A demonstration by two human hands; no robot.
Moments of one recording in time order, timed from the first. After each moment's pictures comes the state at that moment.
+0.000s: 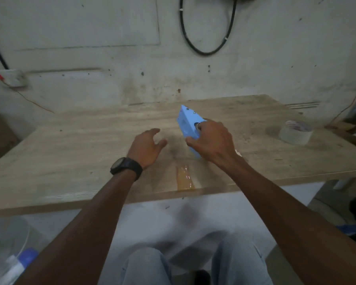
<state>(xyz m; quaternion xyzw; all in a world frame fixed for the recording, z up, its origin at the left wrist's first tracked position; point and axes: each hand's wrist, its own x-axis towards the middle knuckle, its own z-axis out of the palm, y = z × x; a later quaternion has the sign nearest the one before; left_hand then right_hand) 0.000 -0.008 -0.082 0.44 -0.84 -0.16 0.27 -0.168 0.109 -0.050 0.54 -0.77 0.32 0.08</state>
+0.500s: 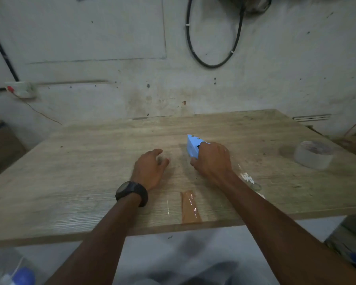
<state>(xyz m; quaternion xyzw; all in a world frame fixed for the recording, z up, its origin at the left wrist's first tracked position) -0.016 -0.048 -0.113 0.48 -0.81 -0.17 0.29 -0.191 0.040 -0.083 0.54 -0.80 0.22 0.13</state>
